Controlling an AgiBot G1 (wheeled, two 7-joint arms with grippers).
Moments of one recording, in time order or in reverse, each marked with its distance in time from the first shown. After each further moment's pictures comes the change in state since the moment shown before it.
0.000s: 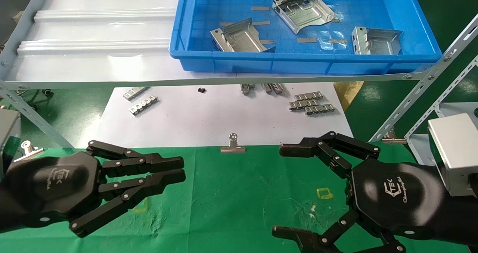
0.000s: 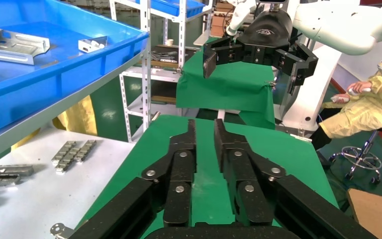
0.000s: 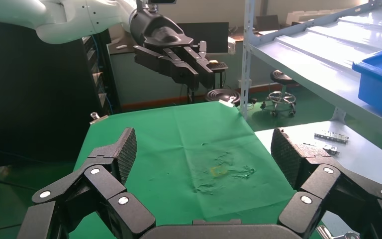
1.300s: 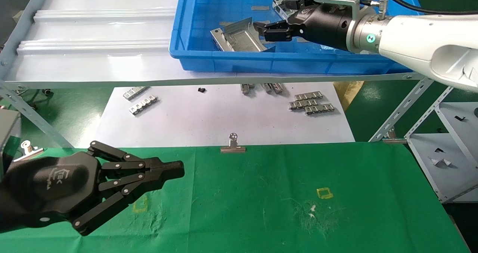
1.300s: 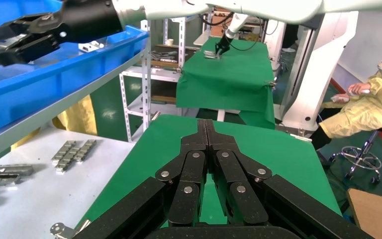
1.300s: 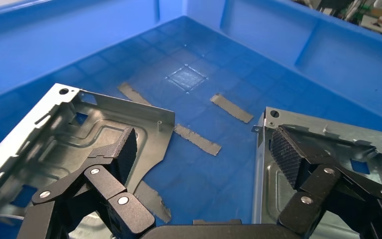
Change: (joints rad) left arm 0.000 0.000 0.000 0.000 0.000 0.000 0.000; right arm 0.757 -0.633 -0.222 -1.000 -0.598 0.649 -0.176
